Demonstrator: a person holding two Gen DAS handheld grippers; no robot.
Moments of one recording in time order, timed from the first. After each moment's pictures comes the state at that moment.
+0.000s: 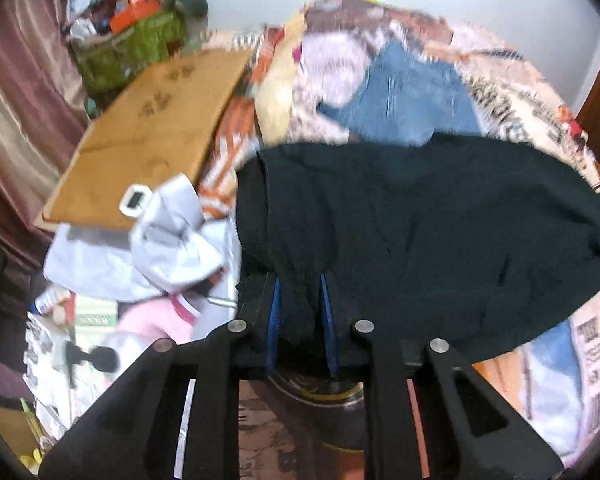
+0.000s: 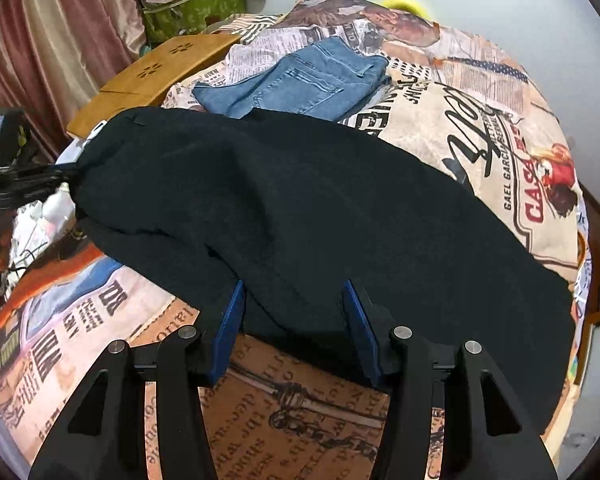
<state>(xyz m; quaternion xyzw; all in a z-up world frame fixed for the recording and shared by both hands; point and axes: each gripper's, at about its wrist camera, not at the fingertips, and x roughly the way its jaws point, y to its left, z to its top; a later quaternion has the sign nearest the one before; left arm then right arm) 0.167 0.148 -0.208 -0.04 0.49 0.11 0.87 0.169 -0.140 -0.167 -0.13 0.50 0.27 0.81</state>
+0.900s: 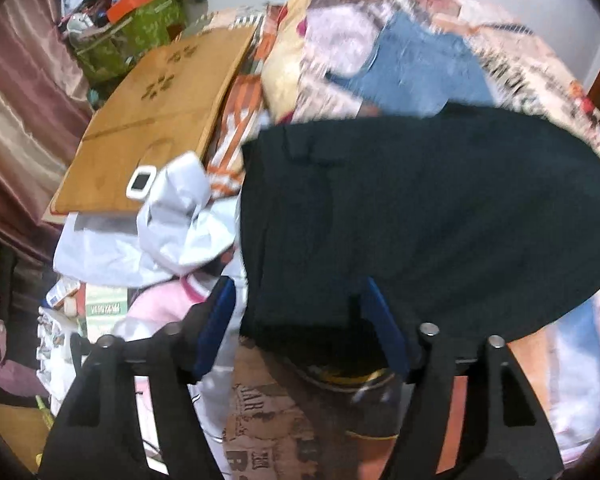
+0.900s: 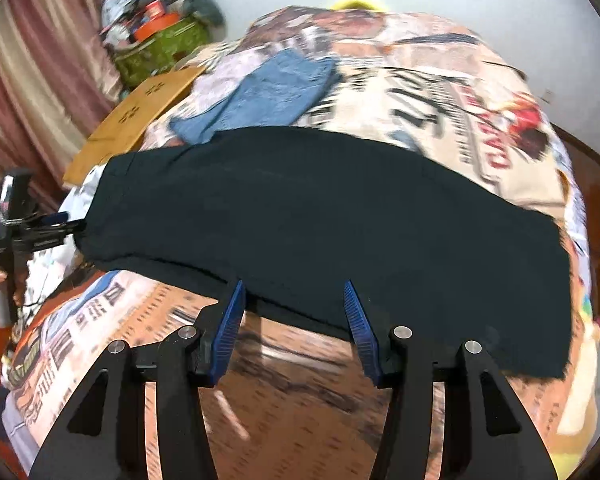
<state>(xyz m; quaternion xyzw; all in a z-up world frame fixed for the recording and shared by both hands) 0.173 0.145 -0.222 -0.02 0.53 0.11 0.84 0.154 -0.203 -0.155 -0.03 0.49 0.23 0.84</state>
